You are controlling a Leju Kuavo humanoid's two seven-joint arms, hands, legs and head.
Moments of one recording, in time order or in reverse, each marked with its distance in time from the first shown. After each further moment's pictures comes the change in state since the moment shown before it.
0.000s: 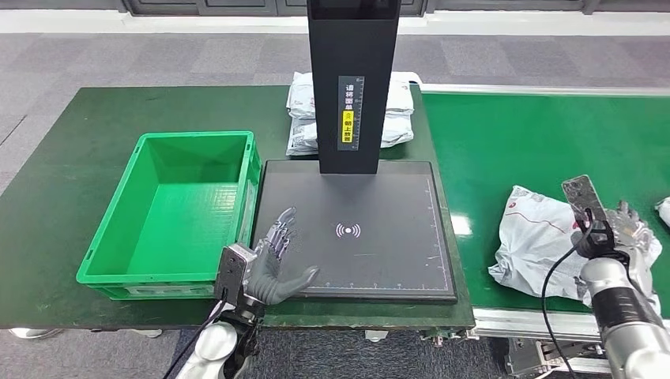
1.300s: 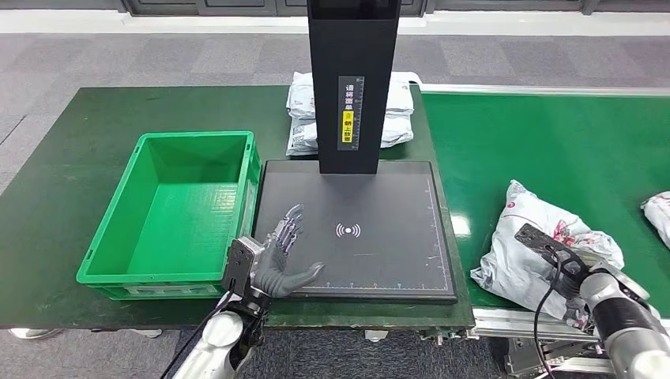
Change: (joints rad) left arm -0.072 -0.006 0.000 0.109 0.010 -0.046 -0.035; right arm -0.016 -0.010 0.023 0.149 0.290 0.563 -0.068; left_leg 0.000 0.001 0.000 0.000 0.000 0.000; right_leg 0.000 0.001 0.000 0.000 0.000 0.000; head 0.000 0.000
